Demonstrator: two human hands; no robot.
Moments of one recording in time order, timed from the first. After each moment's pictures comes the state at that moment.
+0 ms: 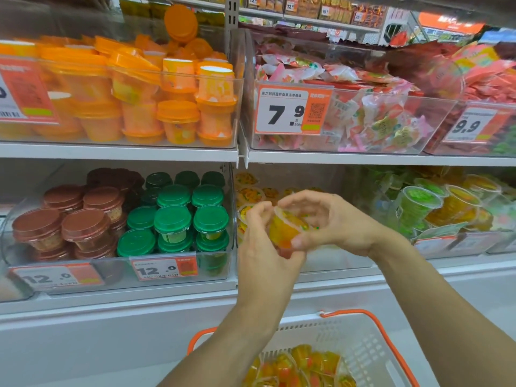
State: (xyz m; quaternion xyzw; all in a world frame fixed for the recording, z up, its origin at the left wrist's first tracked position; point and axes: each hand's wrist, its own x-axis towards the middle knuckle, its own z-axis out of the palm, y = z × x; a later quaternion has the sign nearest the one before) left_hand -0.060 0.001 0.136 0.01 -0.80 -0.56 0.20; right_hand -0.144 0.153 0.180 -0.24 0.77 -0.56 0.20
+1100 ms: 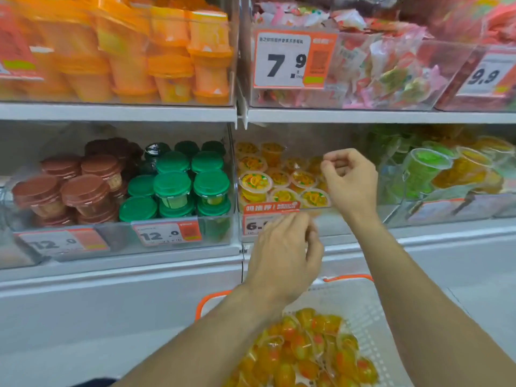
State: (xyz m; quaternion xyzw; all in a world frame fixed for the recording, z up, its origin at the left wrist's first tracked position) left_hand -0.056 0.010 0.091 -0.19 -0.88 -0.36 0.25; right_hand -0.165 0.144 0.131 -0.02 0.80 -0.50 -0.32
